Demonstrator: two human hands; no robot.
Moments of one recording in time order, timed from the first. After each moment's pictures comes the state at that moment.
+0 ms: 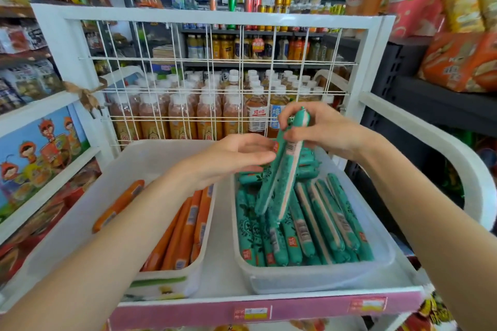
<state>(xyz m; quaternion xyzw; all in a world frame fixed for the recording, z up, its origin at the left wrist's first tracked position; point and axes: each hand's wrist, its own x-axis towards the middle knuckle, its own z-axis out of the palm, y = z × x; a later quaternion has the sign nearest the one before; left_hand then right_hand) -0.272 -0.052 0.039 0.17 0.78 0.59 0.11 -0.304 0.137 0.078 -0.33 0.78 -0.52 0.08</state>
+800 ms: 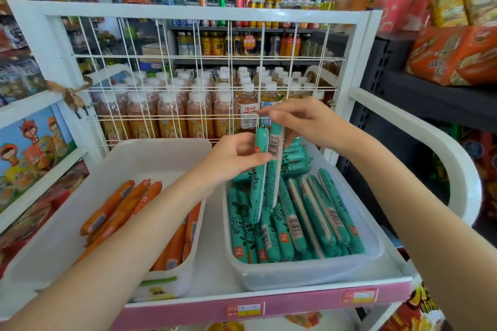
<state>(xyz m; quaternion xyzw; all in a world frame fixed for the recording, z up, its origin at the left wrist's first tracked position) -0.274 -0.034 0.024 0.18 0.79 0.59 0.00 -0.302 0.136 0.077 -0.34 0.85 -0.40 -0.04</state>
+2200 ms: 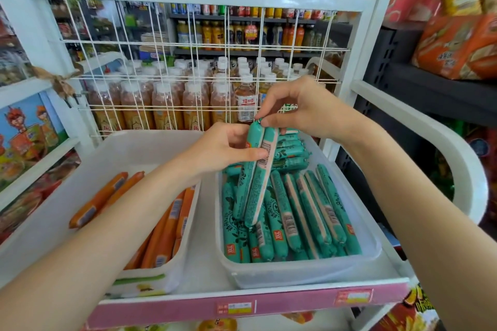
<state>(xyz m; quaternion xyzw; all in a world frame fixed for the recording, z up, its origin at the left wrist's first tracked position) -0.280 -0.041 0.029 0.21 0.79 0.58 0.01 -0.303 0.134 0.092 -0.41 0.84 -0.34 -0.06</state>
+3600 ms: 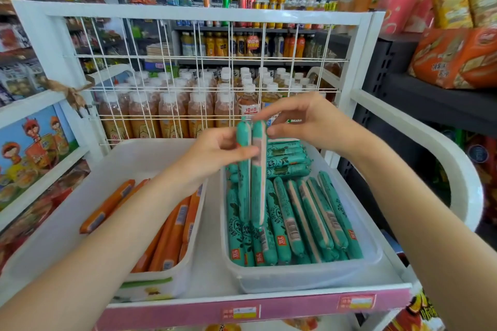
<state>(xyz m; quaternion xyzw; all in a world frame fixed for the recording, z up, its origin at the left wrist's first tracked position) -0.265 -0.049 0.036 0.16 0.76 0.63 -0.02 -0.294 0.140 0.088 -0.39 0.82 -0.41 -0.03</state>
